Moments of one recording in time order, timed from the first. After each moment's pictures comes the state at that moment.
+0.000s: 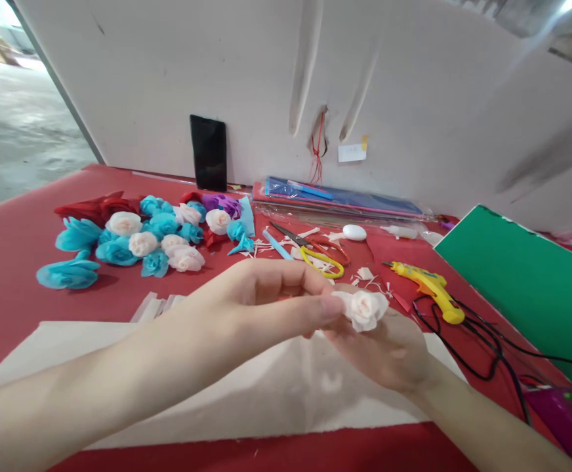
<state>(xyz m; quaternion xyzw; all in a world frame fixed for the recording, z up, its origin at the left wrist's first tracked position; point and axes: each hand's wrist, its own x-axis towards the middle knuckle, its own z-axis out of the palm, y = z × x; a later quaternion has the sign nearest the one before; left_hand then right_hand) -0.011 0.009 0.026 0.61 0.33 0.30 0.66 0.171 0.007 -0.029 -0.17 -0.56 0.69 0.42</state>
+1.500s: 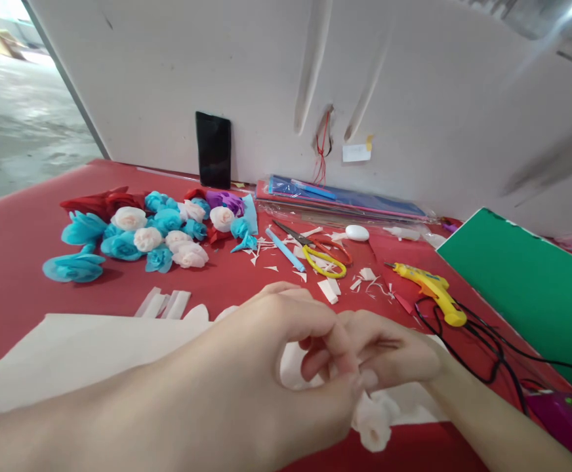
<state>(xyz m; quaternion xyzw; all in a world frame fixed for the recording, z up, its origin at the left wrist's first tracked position) -0.011 -0.016 0.013 0.77 0.38 0.24 0.45 0.189 0.025 -0.011 -0.07 -0.75 0.62 0.20</state>
